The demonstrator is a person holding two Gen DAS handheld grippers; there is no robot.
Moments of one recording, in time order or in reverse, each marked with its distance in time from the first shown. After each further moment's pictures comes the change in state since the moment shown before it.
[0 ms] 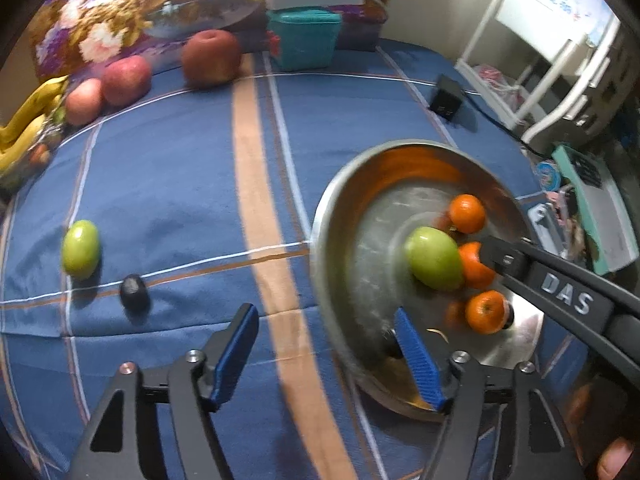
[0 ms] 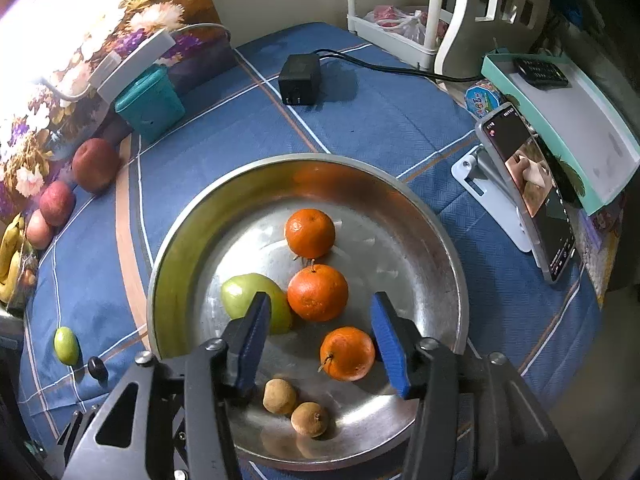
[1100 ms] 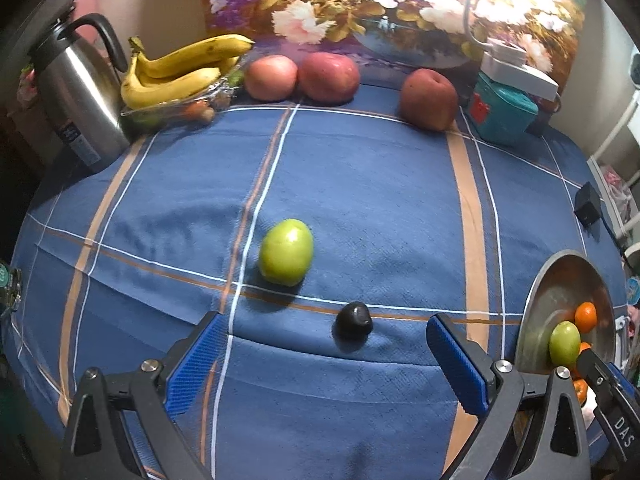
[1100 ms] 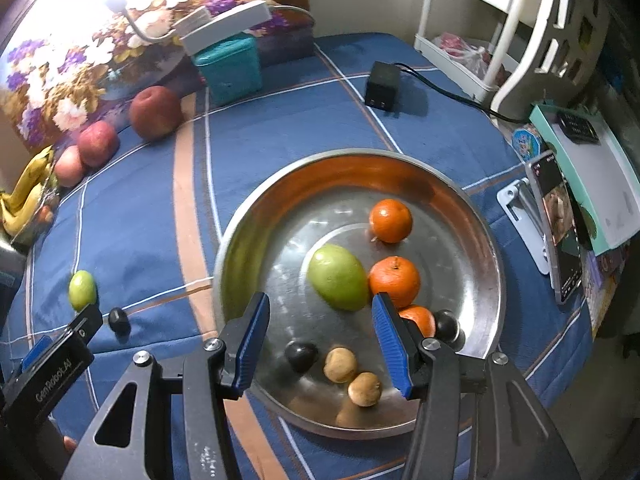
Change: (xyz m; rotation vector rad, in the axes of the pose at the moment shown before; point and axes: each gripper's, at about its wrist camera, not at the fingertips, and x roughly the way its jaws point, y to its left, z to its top) left arm -0.038 0.127 -0.001 -0.317 -0.094 0.284; right arm -0.023 0.063 -0.023 -0.207 -0.006 0.017
